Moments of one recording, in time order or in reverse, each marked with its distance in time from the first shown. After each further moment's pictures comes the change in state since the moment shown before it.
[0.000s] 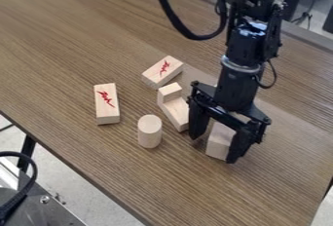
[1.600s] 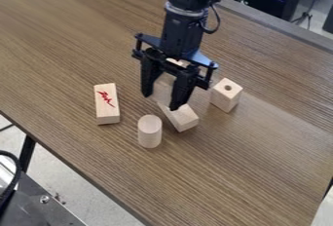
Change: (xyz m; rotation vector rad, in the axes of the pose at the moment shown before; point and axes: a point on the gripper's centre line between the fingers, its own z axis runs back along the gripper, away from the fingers) arm -0.024 0.072 0.041 0.057 0.000 0.176
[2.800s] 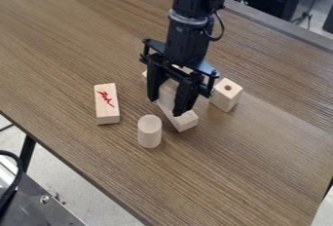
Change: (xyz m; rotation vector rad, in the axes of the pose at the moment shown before) arm 0.004 -0.013 -0.007 -0.002 -0.048 -0.139
